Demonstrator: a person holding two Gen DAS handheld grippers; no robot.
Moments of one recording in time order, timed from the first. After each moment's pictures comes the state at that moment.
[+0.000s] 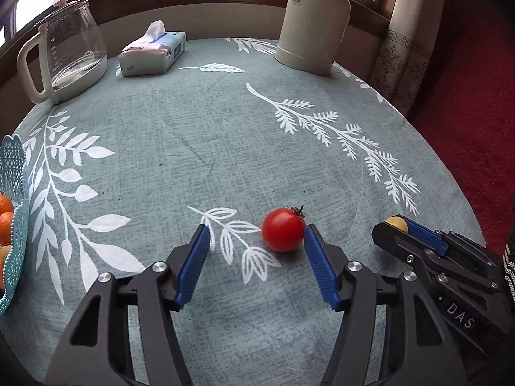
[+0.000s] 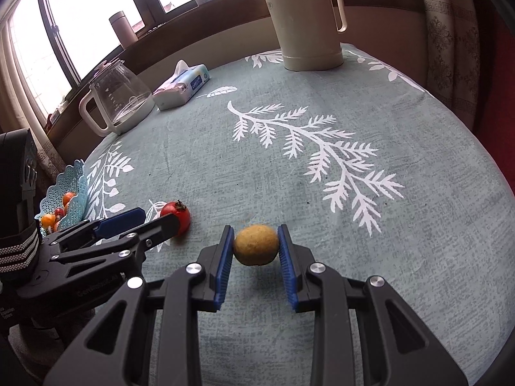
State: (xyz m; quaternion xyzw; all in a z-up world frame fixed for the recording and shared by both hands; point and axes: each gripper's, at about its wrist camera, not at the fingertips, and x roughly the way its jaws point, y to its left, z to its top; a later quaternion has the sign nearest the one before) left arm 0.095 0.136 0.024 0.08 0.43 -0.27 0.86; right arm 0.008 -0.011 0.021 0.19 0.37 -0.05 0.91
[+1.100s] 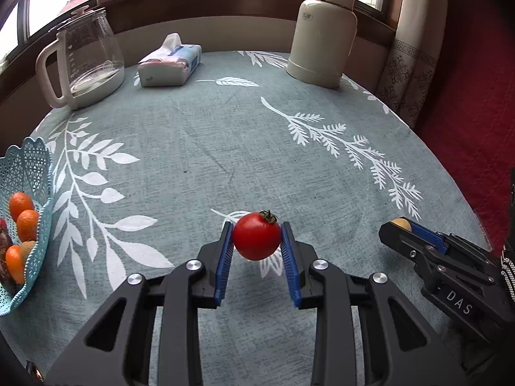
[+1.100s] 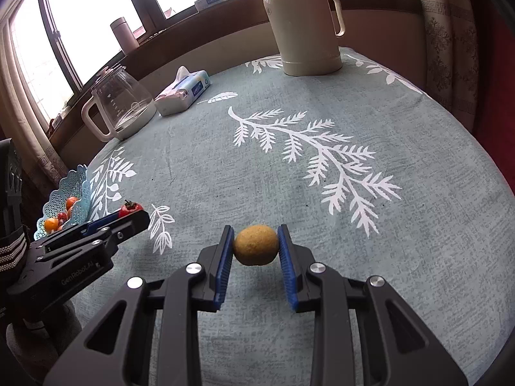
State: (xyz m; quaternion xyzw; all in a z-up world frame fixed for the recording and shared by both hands) left arm 0.085 0.157 0.039 0.07 0.40 -0.24 0.88; right arm 0.003 -0.012 0.025 0.20 0.35 -0.05 0.91
